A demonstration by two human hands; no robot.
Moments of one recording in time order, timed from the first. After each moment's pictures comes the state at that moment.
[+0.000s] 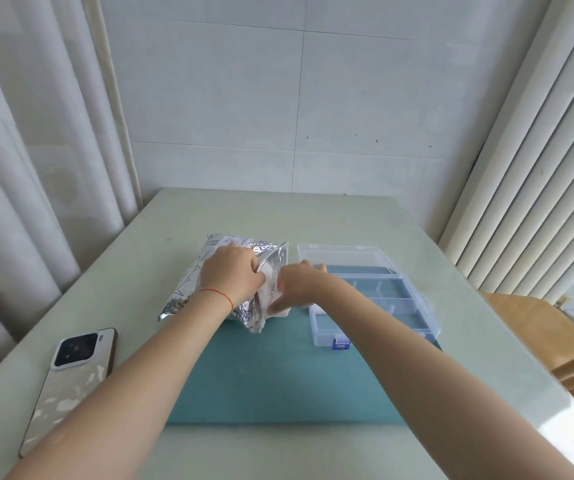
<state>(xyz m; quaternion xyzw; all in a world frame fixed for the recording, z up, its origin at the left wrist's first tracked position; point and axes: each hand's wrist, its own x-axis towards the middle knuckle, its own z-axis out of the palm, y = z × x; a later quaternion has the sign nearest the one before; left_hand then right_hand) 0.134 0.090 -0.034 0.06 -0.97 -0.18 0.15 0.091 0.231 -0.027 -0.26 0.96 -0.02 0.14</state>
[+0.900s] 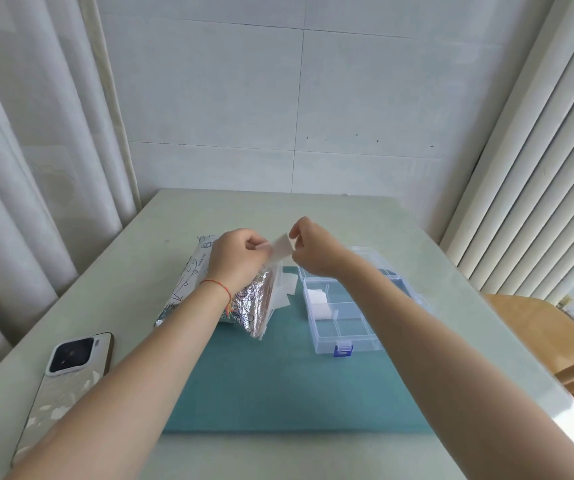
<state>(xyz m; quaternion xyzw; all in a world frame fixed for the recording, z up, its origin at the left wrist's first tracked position) 0.122 0.099 -0.016 0.09 -0.84 -0.50 0.19 0.060 0.250 0.005 -0.25 0.93 -0.26 0.01</state>
